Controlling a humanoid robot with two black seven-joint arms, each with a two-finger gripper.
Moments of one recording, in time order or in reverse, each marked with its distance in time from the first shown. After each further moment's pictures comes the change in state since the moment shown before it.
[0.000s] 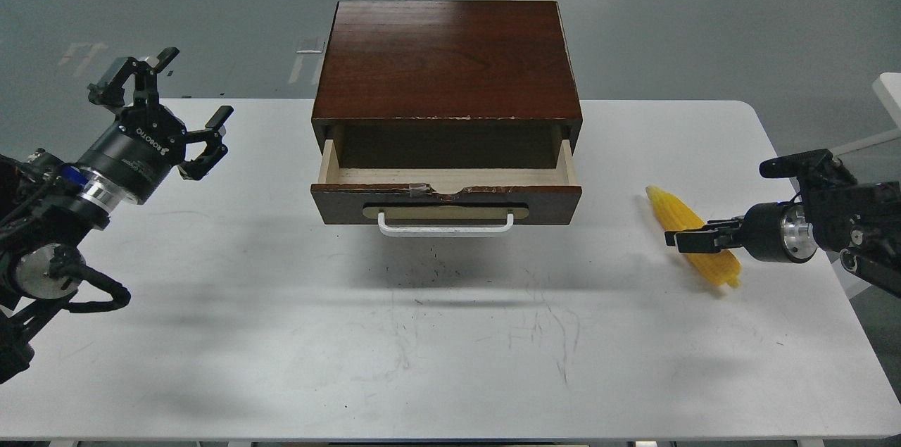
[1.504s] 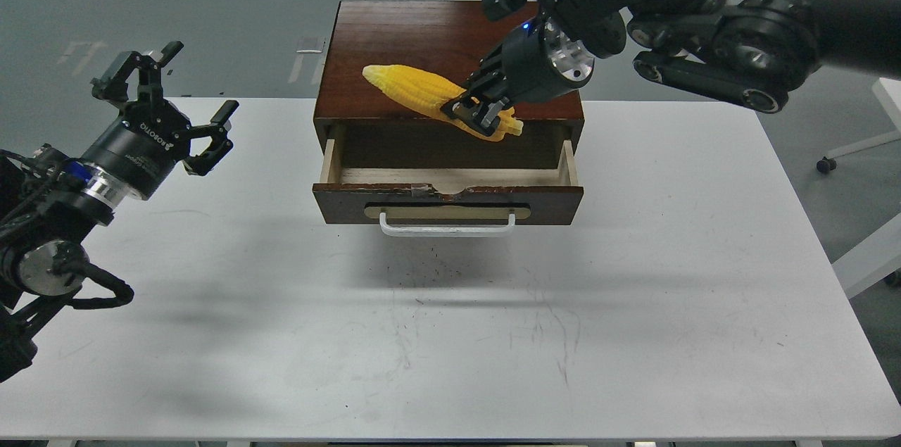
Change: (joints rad) left arm -0.005 0.001 -0.004 -0.025 0.000 0.000 0.000; right arm 0.838 0.487 -0.309 0.243 0.010 0.037 0.000
